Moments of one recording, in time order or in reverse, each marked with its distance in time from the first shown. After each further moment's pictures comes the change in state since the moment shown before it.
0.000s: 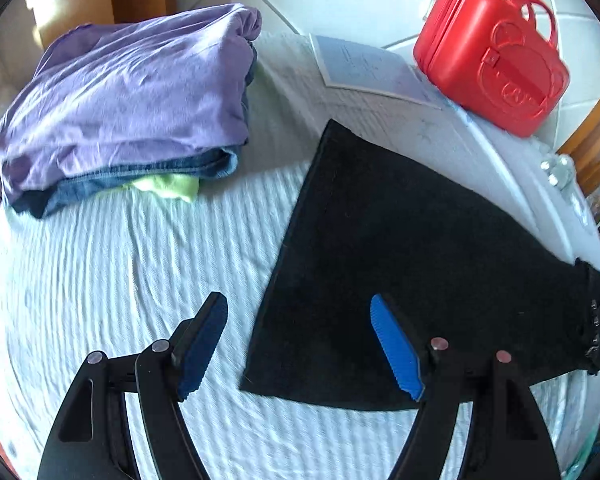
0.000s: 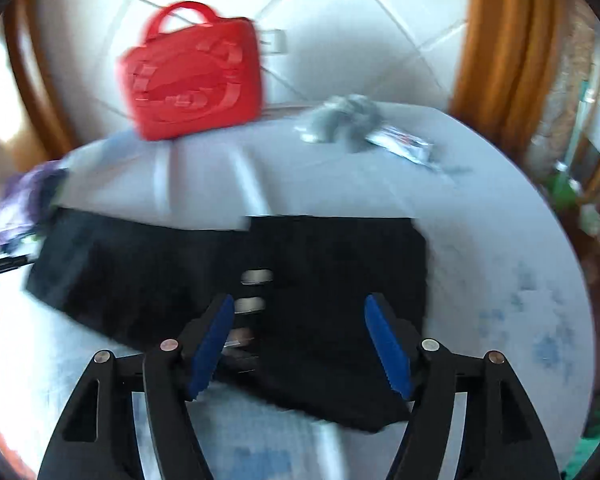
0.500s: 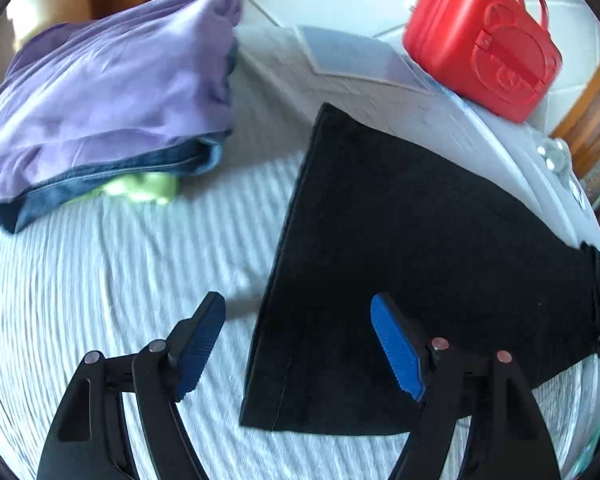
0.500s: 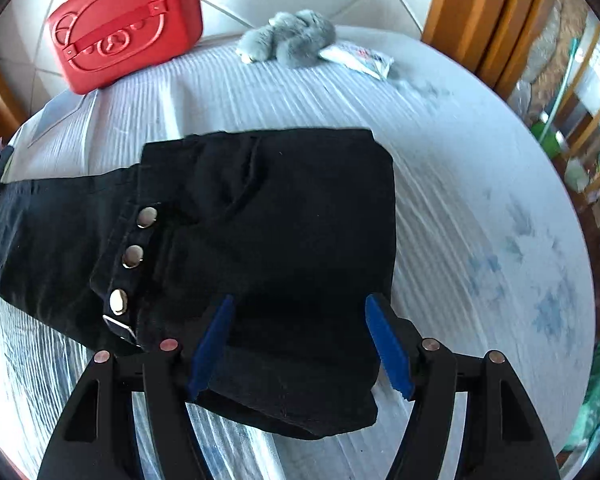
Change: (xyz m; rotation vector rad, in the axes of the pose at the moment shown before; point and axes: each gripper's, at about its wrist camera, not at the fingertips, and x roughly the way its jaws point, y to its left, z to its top) left arm 0.029 0.004 0.009 0.101 0.020 -0.072; right arm 0.065 -0.048 -0.020 0.048 0.198 -0.060
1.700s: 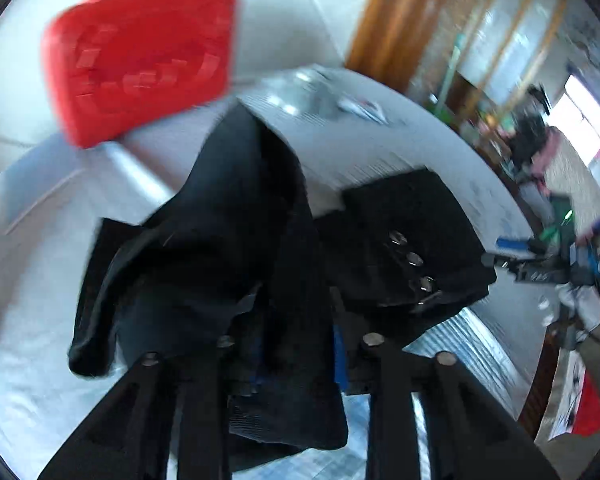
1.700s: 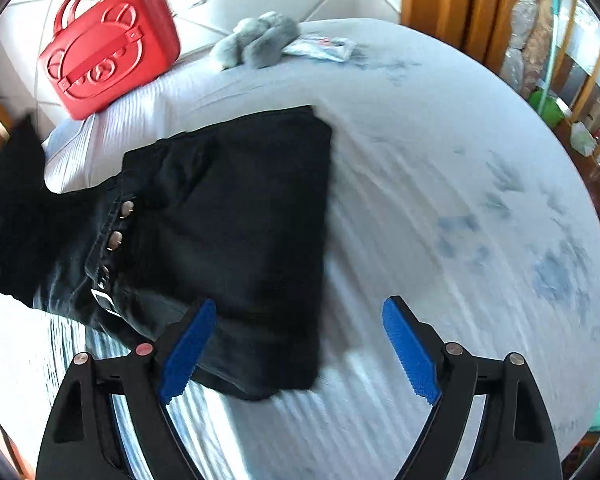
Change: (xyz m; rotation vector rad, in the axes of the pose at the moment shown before) left arm -0.028 -0.349 0.022 0.531 0.048 -0.311; right arm -0.013 -0.064 -0.038 0.089 -0.028 0.088
